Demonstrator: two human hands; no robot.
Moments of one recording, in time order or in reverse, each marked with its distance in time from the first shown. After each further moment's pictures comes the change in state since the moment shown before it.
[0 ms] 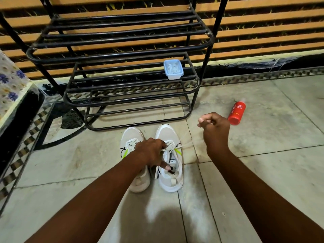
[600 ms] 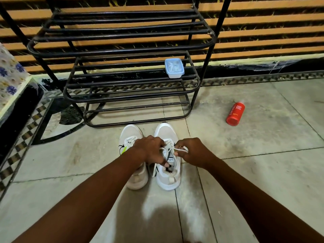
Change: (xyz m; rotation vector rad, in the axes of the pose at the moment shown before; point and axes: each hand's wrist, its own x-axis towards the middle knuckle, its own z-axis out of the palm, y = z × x) left_hand -0.009 0.009 -0.010 0.017 -0.011 -0.020; right_hand -0.019 0.057 -0.005 -0.667 -0.845 -0.283
